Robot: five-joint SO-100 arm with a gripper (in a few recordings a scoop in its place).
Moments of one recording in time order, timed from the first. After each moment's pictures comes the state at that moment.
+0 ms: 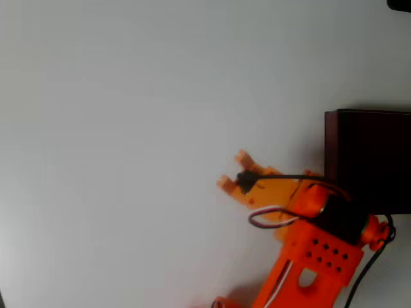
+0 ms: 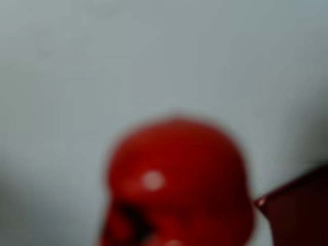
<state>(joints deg) 26.5 103.0 102.7 93.6 3.7</state>
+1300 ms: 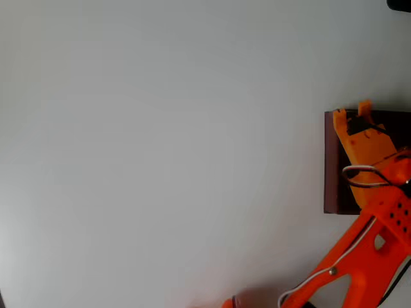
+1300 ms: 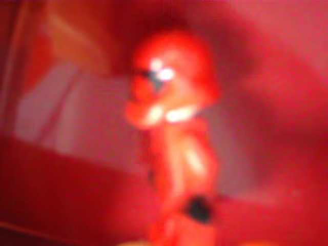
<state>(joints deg) 41.0 75.1 77.9 80.6 21.2</state>
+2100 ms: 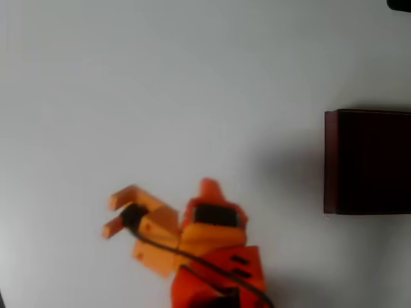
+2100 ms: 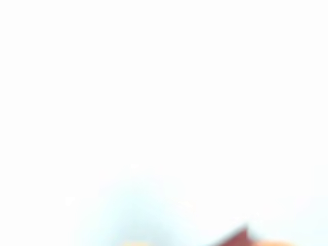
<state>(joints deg) -9.2 145.2 123.0 82.5 13.7</state>
